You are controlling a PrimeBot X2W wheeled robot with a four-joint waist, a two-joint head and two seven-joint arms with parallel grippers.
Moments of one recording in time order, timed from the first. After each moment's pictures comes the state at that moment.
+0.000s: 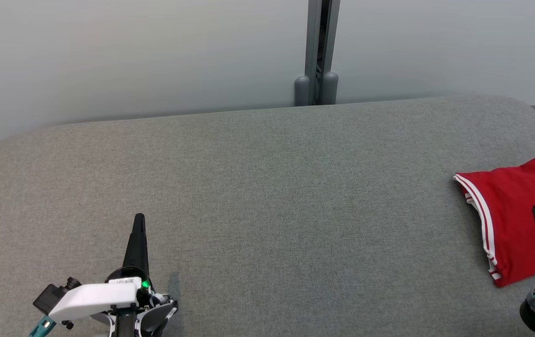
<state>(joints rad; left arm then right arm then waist) -0.10 0.05 -0.18 0.23 -1.64 -0.13 -0.19 -0.18 -0.07 -0.40 0.34 1.57 0.13 0.40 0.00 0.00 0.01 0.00</state>
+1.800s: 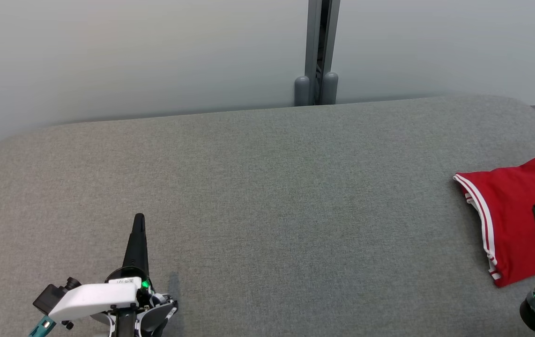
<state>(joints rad) -0.10 0.05 -0.18 0.23 -1.64 -0.13 -0.19 -0.18 -0.07 -0.40 0.34 1.57 0.13 0.40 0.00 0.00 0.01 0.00</state>
